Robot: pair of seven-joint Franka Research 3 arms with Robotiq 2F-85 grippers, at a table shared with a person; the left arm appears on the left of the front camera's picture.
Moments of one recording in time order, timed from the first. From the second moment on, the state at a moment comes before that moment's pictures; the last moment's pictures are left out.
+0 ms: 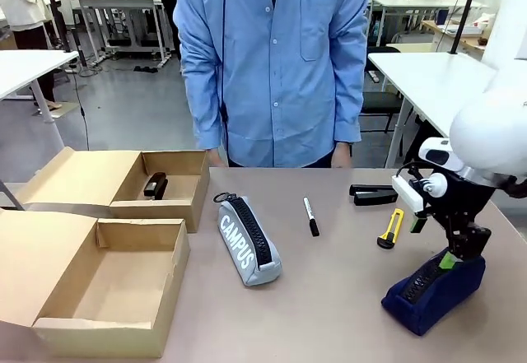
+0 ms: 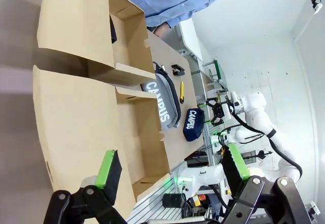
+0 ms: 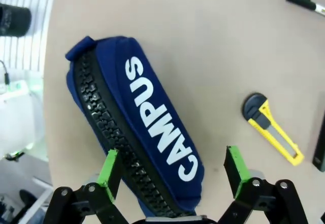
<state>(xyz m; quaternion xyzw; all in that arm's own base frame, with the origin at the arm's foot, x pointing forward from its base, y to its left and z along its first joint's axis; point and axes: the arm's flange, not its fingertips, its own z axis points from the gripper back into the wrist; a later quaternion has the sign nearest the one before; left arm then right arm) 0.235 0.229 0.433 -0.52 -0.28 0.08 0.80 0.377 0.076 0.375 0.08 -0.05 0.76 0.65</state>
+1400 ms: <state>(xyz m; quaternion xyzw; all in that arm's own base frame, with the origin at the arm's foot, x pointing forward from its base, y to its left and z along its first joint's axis) 0.235 0.229 0.433 -0.52 -0.28 0.08 0.80 0.362 0.088 0.331 0.08 0.09 0.80 0.59</state>
